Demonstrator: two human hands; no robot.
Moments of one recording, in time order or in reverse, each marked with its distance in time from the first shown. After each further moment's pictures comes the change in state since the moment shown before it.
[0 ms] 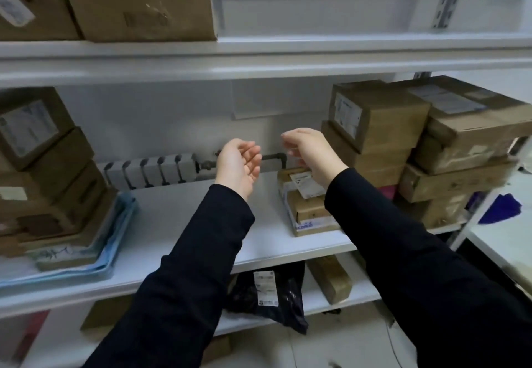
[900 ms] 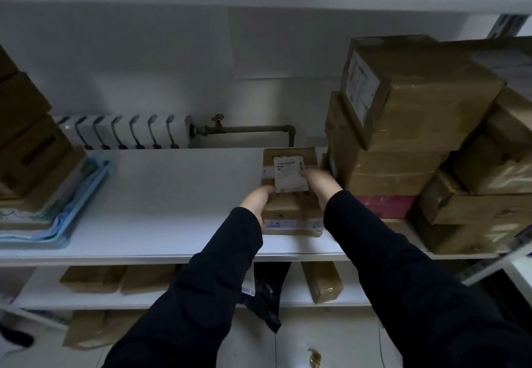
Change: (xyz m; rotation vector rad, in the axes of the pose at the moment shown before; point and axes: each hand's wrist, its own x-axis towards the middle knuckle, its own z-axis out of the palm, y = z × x) left_hand 0.121 -0.169 0.034 0.363 0.138 -0.429; right_hand 0.122 0.172 -0.063 -0.137 -0.156 0.537
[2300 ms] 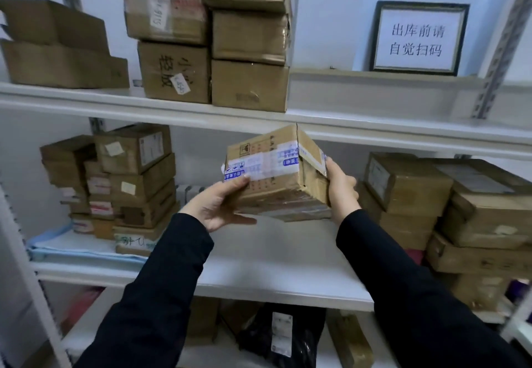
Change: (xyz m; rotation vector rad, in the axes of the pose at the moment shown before) left_hand -0.258 0.043 -0.219 -0.107 -0.392 0.659; right_hand -0.240 -0.096 0.080 0.252 0.257 -0.369
